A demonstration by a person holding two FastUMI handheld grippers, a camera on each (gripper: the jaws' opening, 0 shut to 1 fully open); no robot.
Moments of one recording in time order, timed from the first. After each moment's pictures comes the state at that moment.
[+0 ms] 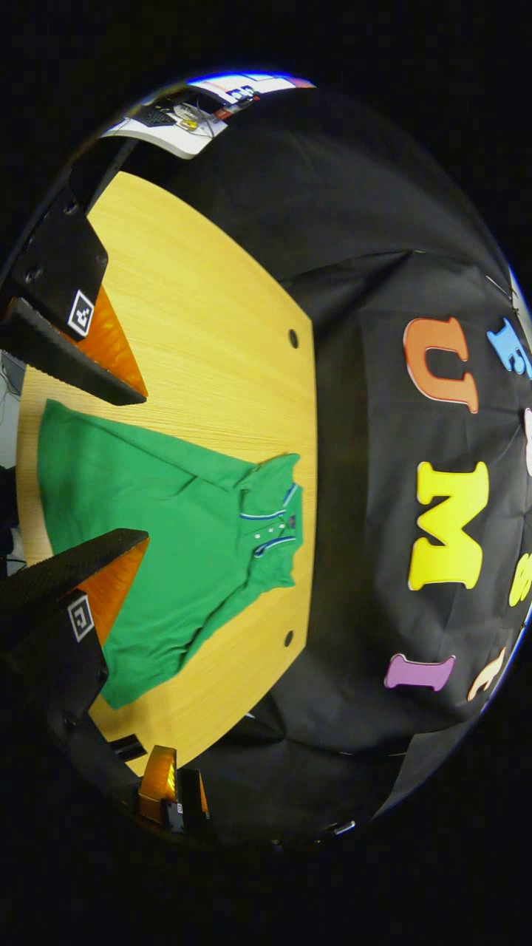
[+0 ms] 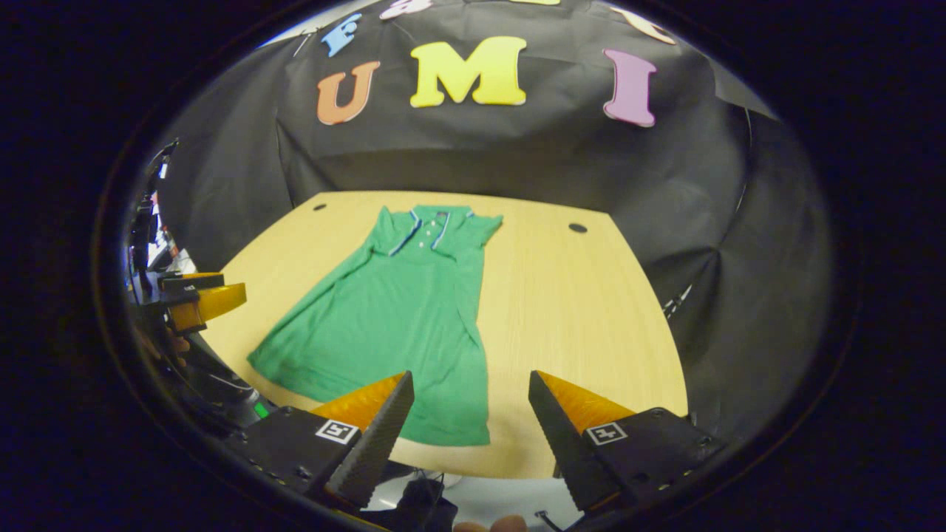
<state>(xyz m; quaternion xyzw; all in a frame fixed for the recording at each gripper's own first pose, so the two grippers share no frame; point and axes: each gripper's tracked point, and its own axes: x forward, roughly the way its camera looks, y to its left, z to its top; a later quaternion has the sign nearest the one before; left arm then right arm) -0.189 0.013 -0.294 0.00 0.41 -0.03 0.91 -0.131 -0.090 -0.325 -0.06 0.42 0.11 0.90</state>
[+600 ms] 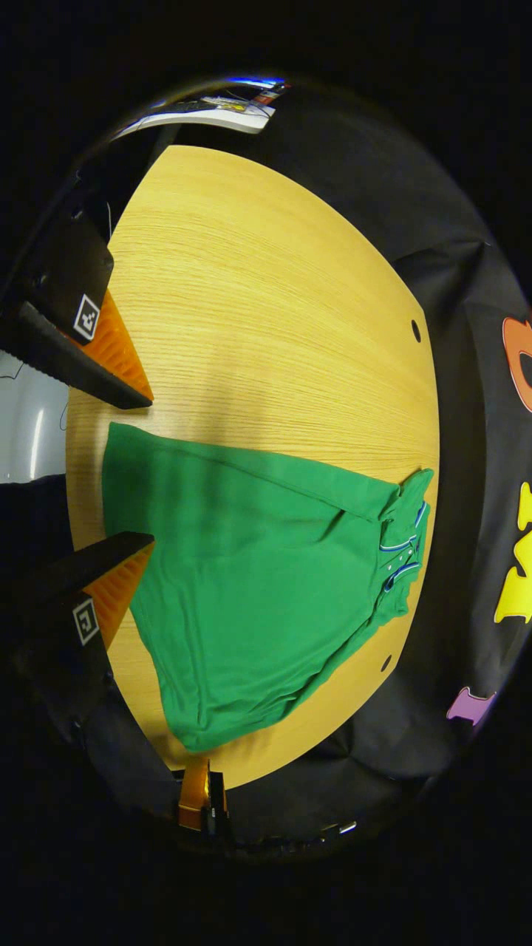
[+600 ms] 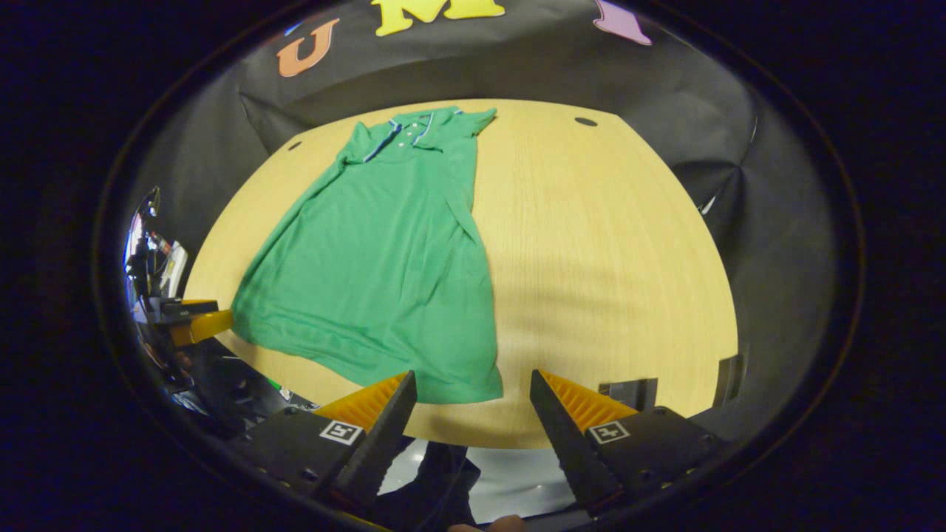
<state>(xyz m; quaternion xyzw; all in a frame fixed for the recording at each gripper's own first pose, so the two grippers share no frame) -0.230 0.034 -0.361 -0.02 0.57 -0.05 0.82 -0.154 -0.094 -0.420 -0.04 0.57 0.09 0.82</state>
